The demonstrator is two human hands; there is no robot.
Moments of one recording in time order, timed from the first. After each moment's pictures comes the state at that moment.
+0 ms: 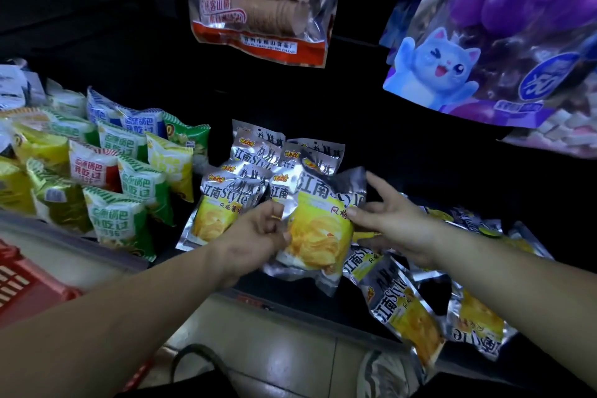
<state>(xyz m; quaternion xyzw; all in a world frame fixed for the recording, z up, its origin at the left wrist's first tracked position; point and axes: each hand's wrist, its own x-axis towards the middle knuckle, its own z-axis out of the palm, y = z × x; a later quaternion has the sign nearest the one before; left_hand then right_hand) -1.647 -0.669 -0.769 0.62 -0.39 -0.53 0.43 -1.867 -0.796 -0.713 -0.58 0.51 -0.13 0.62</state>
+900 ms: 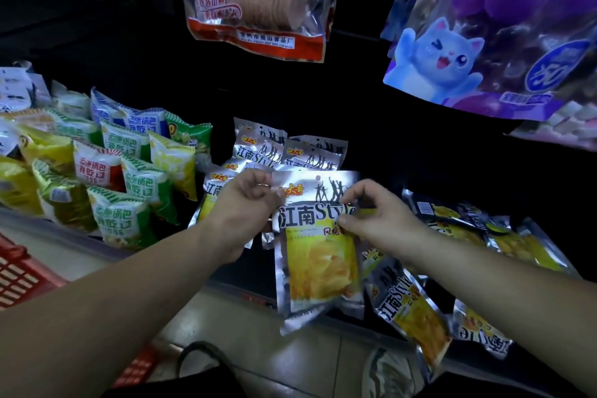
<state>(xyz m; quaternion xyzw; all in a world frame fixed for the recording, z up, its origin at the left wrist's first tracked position) -1.636 -0.692 -0.749 0.64 -0.30 -0.44 0.55 -1.857 -0.781 -0.724 -0.71 0.47 -0.16 0.50</state>
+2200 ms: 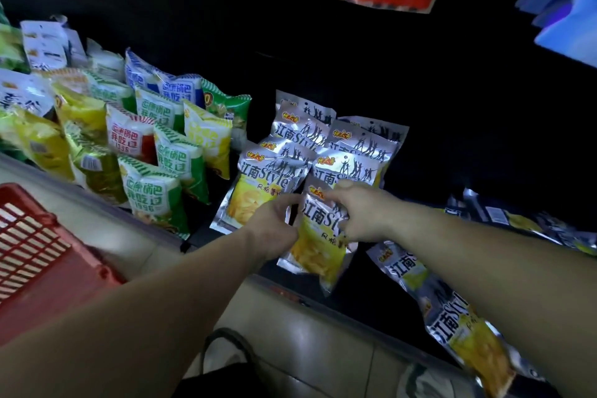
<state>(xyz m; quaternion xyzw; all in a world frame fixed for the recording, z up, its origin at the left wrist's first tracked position) -1.597 -0.689 -0.844 0.74 -0.30 -0.48 0.37 -1.738 -0.823 -0.790 -0.92 0.30 0.21 0.17</state>
